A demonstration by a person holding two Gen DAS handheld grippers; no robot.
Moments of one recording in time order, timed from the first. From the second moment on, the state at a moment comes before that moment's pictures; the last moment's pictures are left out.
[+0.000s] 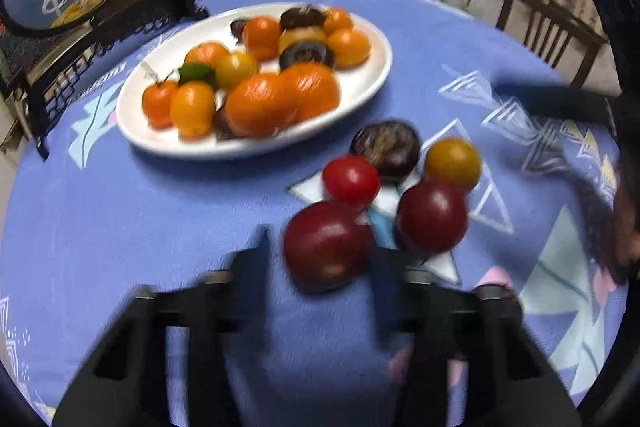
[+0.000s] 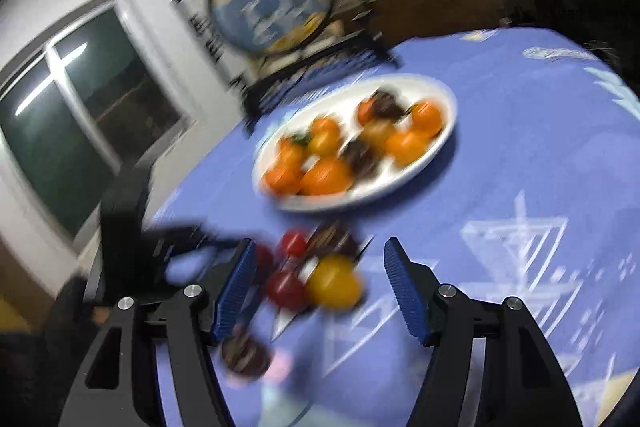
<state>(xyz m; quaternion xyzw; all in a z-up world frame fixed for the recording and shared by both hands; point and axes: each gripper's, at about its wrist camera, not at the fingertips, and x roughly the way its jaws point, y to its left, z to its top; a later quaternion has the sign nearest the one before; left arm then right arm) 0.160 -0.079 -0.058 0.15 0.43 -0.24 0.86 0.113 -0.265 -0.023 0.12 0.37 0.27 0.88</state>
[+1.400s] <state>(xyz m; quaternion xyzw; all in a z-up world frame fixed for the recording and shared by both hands) 0.260 -0.047 -0.005 0.01 0.40 -0.21 0.89 0.265 -0.222 0.022 0.11 0.38 0.25 0.88</state>
